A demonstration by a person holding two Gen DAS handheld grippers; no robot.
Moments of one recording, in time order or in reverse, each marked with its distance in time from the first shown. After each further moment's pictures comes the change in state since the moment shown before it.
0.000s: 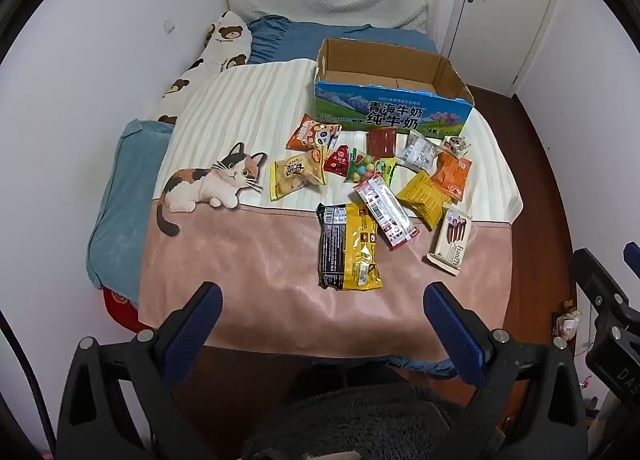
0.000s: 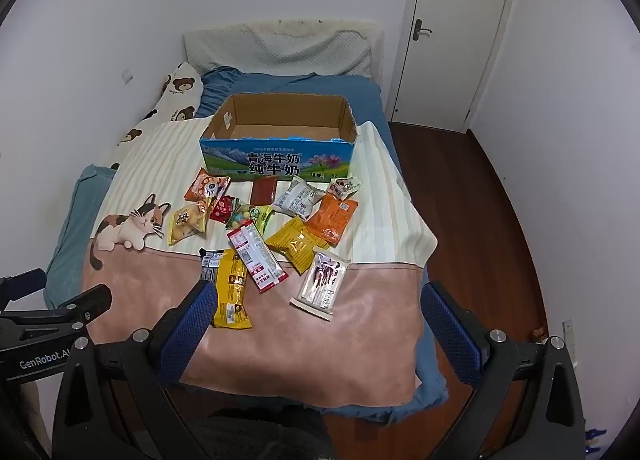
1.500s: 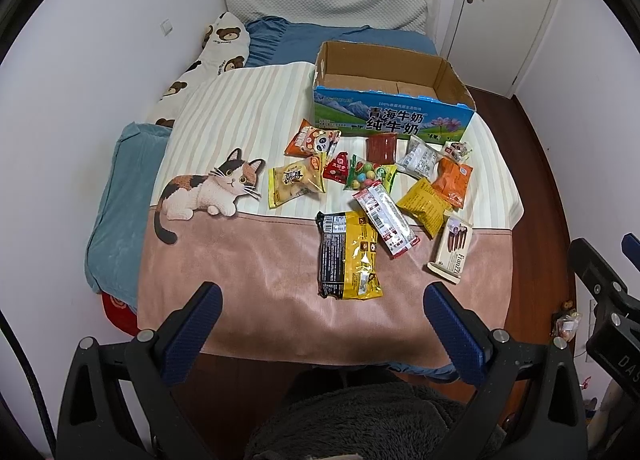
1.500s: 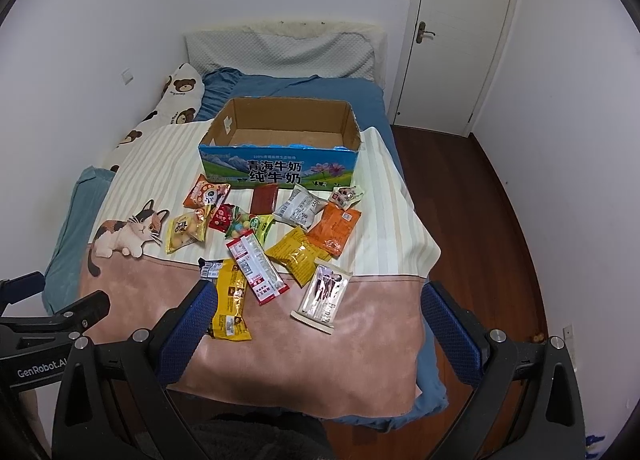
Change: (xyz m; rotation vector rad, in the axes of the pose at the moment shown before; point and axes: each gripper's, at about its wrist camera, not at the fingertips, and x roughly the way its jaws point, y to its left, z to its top) left arm -0.002 -0.002 0.003 0.001 -0.007 0.006; right arm 0.012 0.006 0.015 0.003 -0.001 -0.001
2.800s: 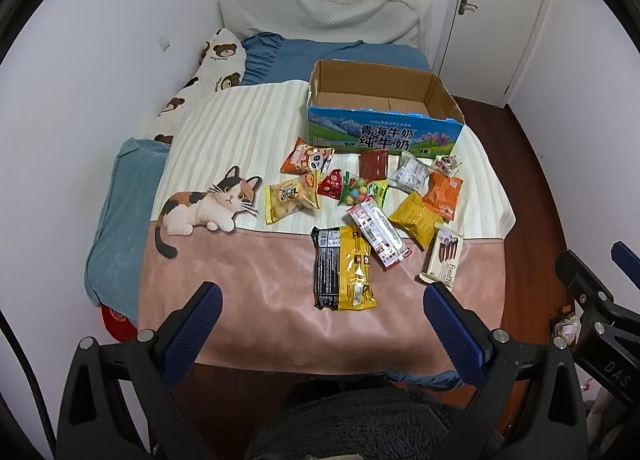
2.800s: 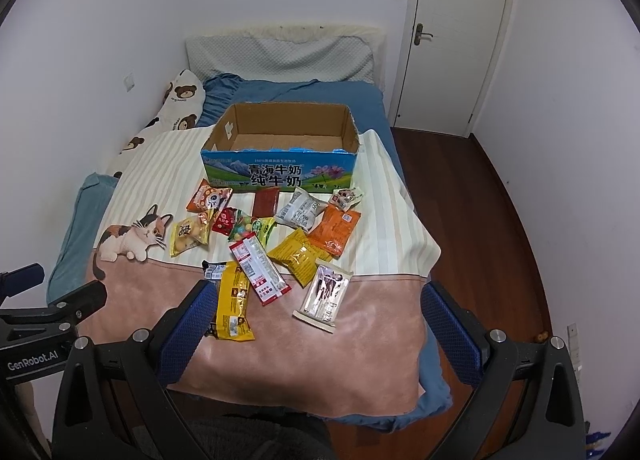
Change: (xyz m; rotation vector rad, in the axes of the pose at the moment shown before) left arm -0.012 -0.005 0.011 0.012 -0.055 -0.015; right arm -0.010 -0.003 -0.002 0.013 -0.019 0.013
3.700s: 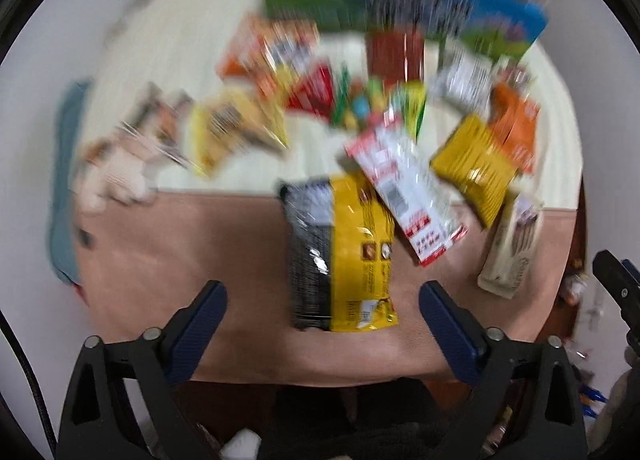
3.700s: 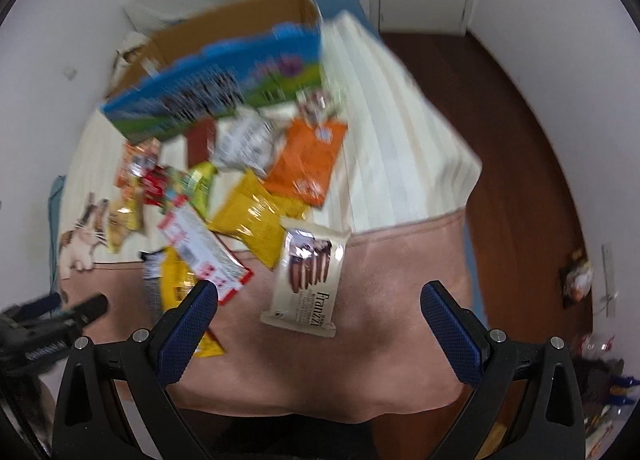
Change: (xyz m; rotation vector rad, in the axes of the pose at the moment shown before) left arm 0.269 -0.019 0.017 0.022 0.433 -0.027; right arm 0.263 -0.067 -0.026 0.227 0.371 0.072
